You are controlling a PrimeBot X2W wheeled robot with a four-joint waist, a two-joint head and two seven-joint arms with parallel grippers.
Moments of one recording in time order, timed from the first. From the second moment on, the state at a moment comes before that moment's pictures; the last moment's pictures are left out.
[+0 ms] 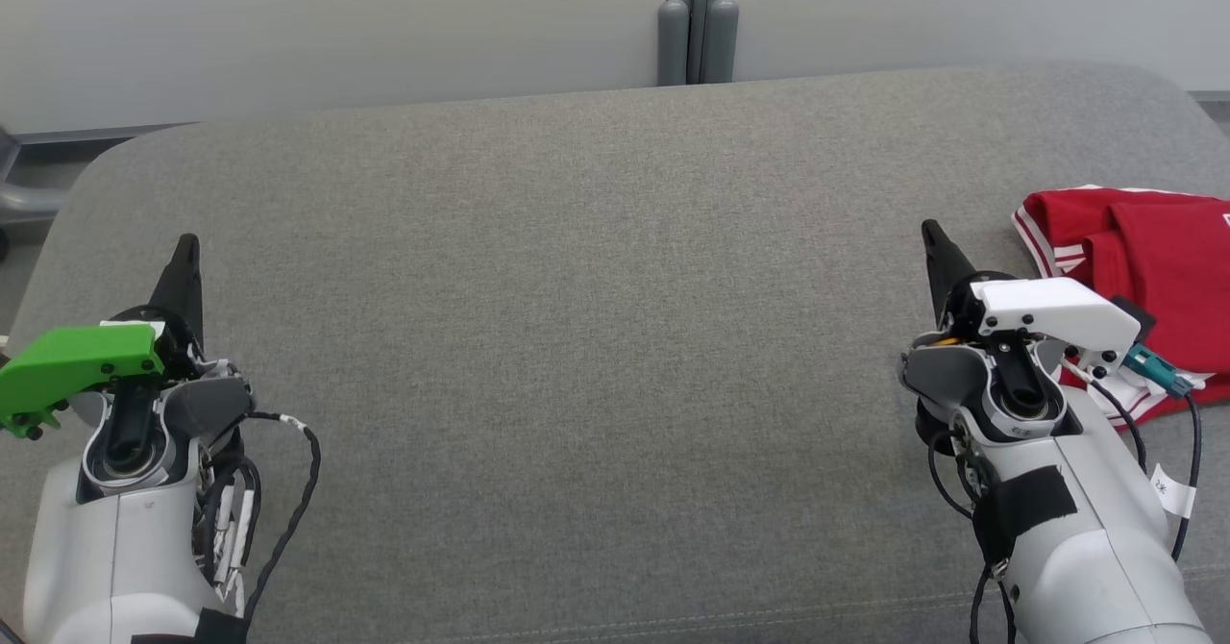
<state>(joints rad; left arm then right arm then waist) -0.58 0.12 0.21 0.72 -1.52 -0.12 0.18 -0.58 -0.05 0.01 0.70 1.59 0.13 -0.03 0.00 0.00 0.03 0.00</state>
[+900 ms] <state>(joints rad) -0.61 0.12 0.23 0.75 -1.56 -0.13 0.20 -0.61 -0.05 0.02 0.73 1.64 0.13 -0.03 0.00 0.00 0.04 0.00</state>
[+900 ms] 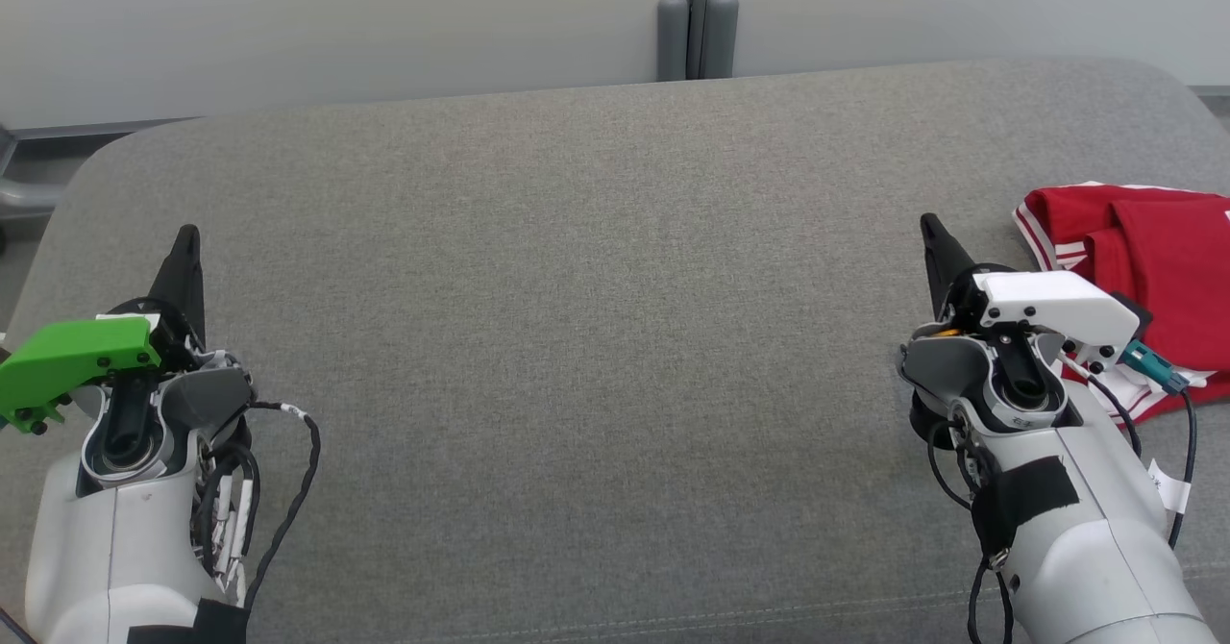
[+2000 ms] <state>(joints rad) -0.61 0.12 0.23 0.75 -1.56 -0.13 0.20 -0.61 -0.05 0.02 0.73 1.64 0.13 -0.03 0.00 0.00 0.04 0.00</state>
